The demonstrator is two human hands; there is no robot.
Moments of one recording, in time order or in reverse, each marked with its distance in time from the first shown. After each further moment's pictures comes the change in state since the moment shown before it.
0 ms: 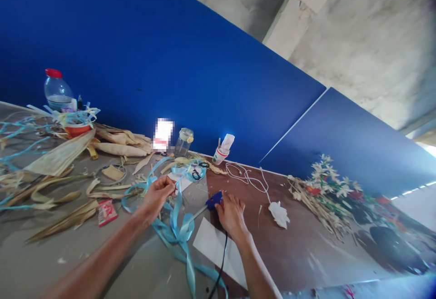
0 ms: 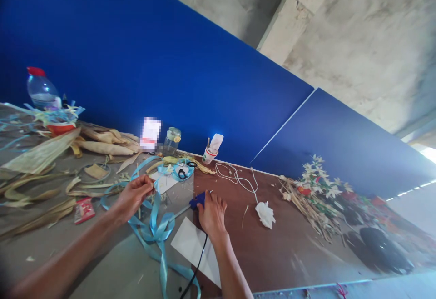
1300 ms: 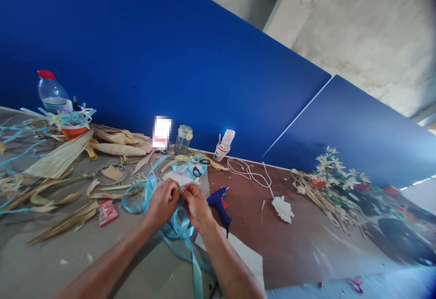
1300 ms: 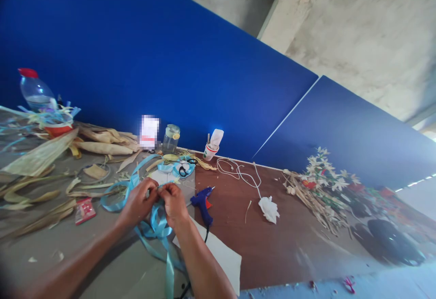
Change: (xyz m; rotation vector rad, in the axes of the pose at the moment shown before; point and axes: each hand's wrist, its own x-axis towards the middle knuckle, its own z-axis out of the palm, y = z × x) left_hand -0.008 -0.015 0.003 0.566 0.023 0.332; right_hand 0.016 -0.120 0.031 1.655 -0.261 0.319
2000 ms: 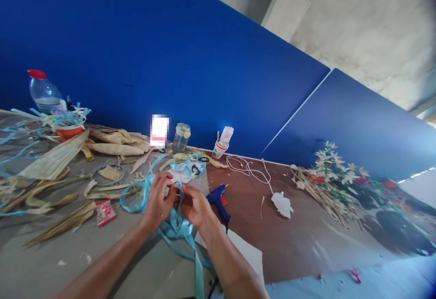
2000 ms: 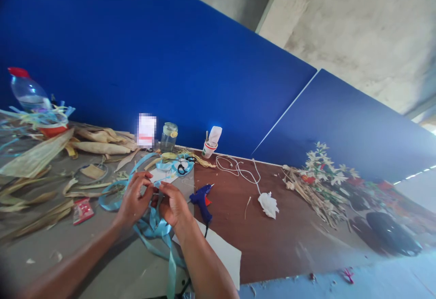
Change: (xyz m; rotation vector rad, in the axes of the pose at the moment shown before) left_hand -0.001 -0.010 0.000 0.322 0.131 0.267; right_hand 0.004 -0.001 -0.005 0.454 -0.154 0.344
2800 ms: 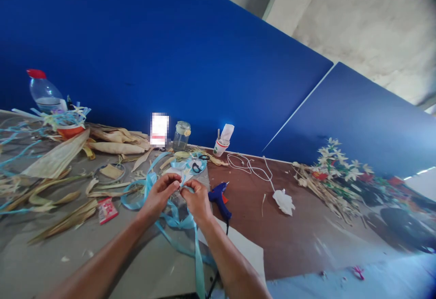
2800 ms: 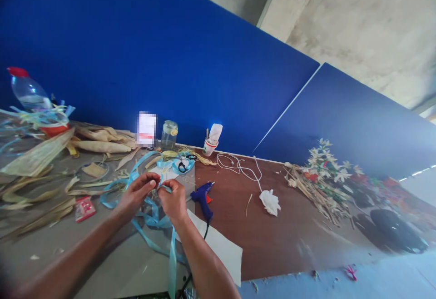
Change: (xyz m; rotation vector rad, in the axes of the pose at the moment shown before) left_hand 0.008 0.008 -0.003 -0.775 -0.182 -0.565; right_hand -0.015 -0.006 0.011 -0.938 0.322 -0.513
